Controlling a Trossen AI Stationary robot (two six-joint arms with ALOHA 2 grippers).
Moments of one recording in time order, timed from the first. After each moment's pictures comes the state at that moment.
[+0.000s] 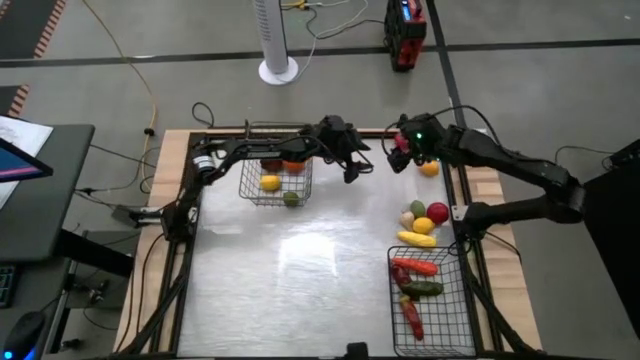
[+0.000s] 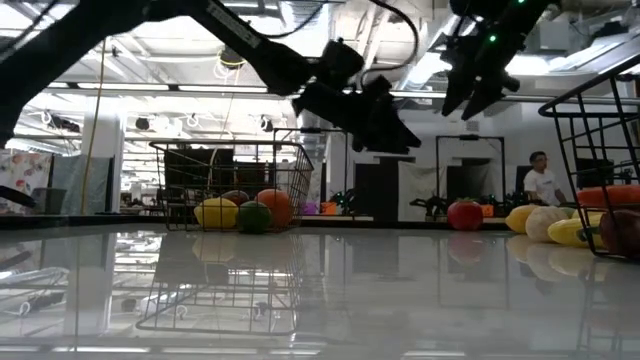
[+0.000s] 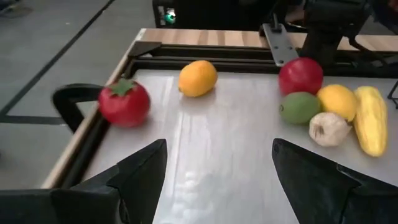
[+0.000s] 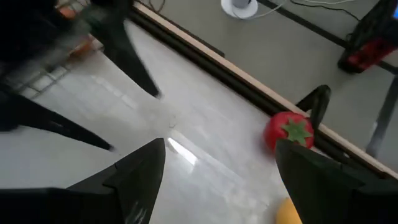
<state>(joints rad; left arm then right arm) 0.42 2.18 1.68 0.06 0.31 0.15 -0.53 1.12 1.05 -0.76 0.31 0.25</state>
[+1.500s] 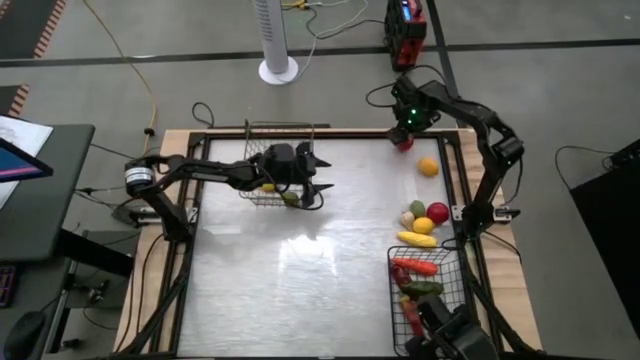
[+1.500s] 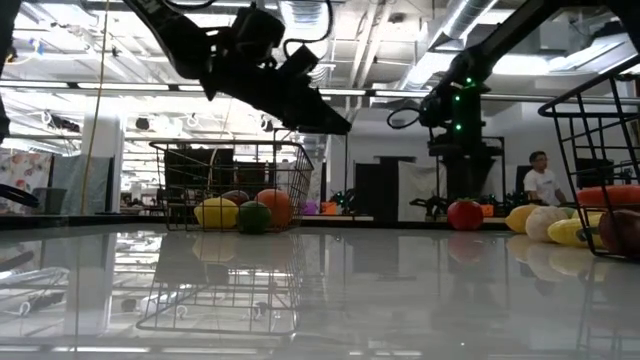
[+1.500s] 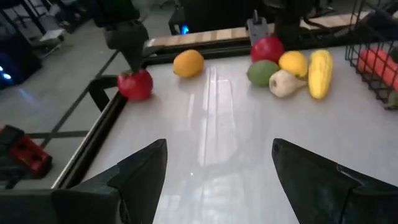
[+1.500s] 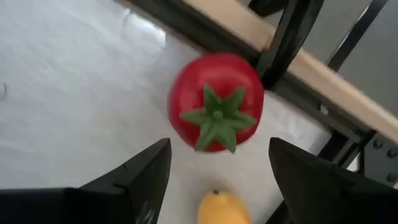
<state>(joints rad) 0.33 1.66 0.92 0.41 0.14 0.23 -1.01 1.81 1.43 -1.06 0.10 0.01</state>
